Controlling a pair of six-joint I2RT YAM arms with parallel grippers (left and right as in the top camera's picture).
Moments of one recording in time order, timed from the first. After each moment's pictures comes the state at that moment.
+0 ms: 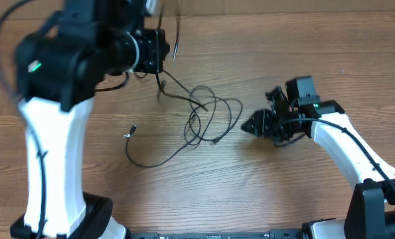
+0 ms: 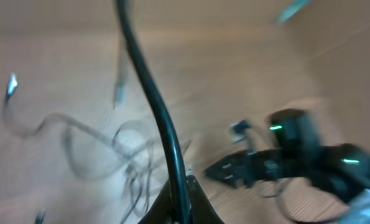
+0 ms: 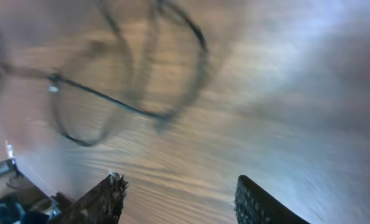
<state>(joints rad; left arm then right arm) -0.28 1.74 2.53 -1.51 0.37 -0.22 0.16 1.57 1.01 -0.71 -0.58 0.32</state>
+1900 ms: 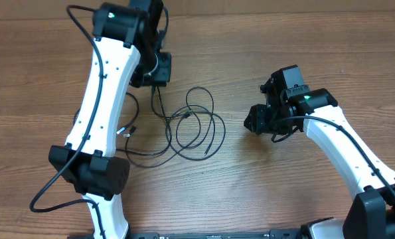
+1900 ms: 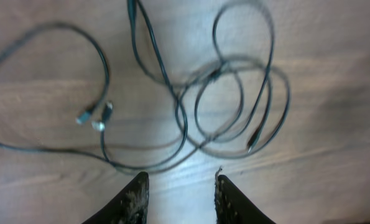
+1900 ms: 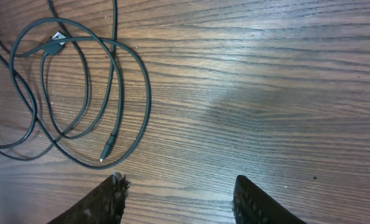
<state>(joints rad) -0.29 2.02 2.24 -1.69 0.06 -0.24 0.26 1.56 1.14 -0.88 -0.28 0.31</state>
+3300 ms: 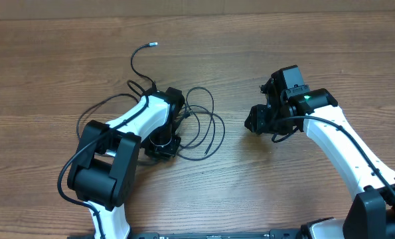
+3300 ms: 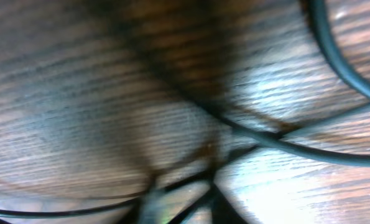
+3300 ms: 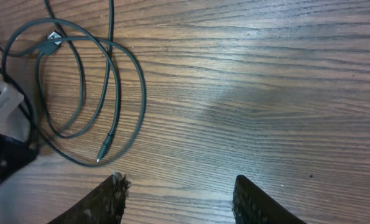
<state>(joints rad) -0.39 1.98 1.20 -1.12 0.00 -0.11 0.26 1.56 1.14 -0.88 -0.27 0.31</state>
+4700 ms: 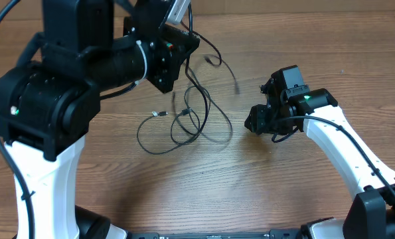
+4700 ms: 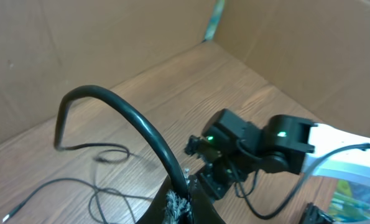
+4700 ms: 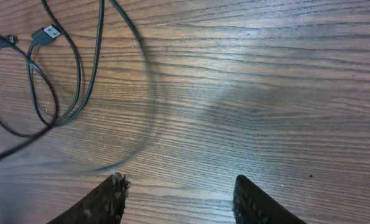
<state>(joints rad) -0.39 1.66 2.51 -1.36 0.49 0.00 0.26 1.57 1.14 -0.88 -0.27 0.31</state>
